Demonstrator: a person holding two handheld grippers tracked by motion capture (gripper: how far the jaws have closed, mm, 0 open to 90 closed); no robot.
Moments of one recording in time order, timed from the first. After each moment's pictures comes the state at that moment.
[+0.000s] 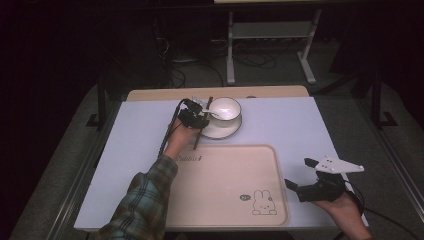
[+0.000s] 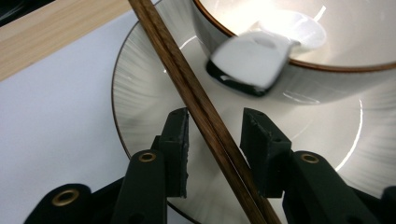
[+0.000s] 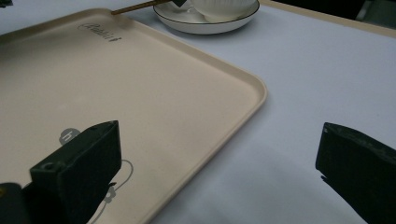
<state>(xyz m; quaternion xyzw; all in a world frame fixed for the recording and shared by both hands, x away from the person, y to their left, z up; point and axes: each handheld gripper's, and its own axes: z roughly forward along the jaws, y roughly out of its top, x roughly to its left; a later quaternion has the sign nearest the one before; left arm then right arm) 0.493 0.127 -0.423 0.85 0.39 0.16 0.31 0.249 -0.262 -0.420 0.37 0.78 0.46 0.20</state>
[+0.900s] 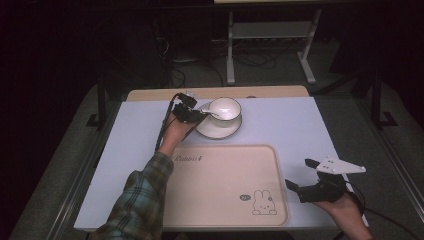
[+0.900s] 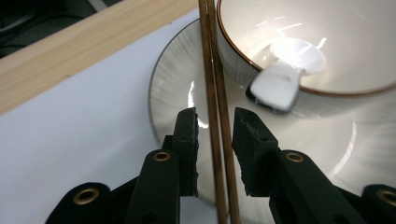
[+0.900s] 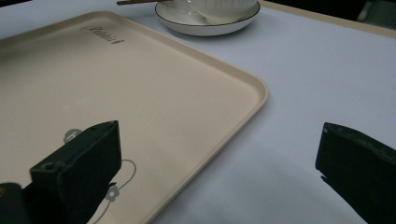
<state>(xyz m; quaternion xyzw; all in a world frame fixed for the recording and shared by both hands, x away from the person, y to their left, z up) 0.493 0.144 -0.401 0.84 0.39 0.17 0.33 0.247 -0.263 -0.420 0.37 0.78 0.47 0.19</state>
